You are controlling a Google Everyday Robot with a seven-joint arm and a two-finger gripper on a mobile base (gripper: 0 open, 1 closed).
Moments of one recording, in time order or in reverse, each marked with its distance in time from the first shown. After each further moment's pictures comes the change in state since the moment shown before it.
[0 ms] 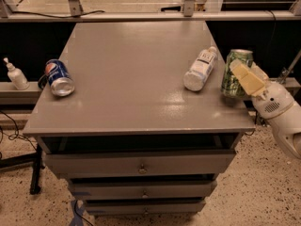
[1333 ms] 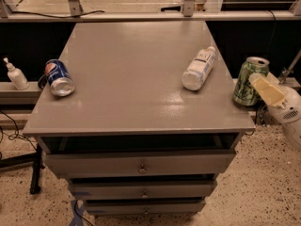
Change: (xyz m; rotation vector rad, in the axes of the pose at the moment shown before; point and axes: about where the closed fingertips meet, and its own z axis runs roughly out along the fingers) arm -0.011 -0.008 -0.045 -0.304 -0.027 0.038
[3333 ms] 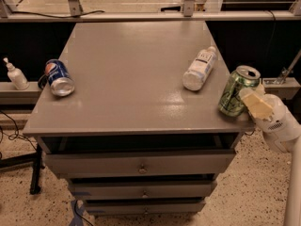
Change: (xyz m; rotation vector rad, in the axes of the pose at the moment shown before) arm 0.024 0.065 0.018 -0.240 -0.103 -0.004
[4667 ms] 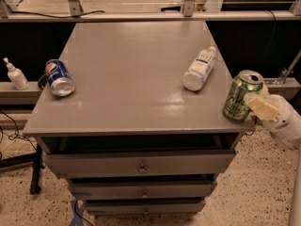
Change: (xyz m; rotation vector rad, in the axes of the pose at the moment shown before) arm 0.000 -0.002 -0.015 -0.040 0.072 0.025
